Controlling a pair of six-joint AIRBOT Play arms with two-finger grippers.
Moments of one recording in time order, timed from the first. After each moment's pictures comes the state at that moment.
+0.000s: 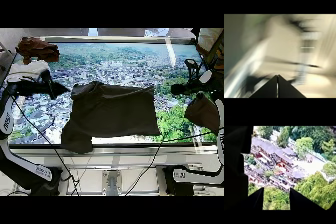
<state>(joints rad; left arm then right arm) 0.33 -1.76 1.45 0.06 -1.80 -1.20 -0.20 -1.41 1.28 -1.41 1.05 1.28</state>
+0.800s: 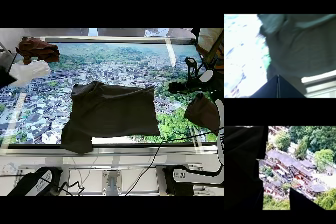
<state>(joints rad) 0.16 -0.96 1.83 1.28 -1.83 -1.38 -0.20 -1.41 1.28 -1.31 1.04 1.28</state>
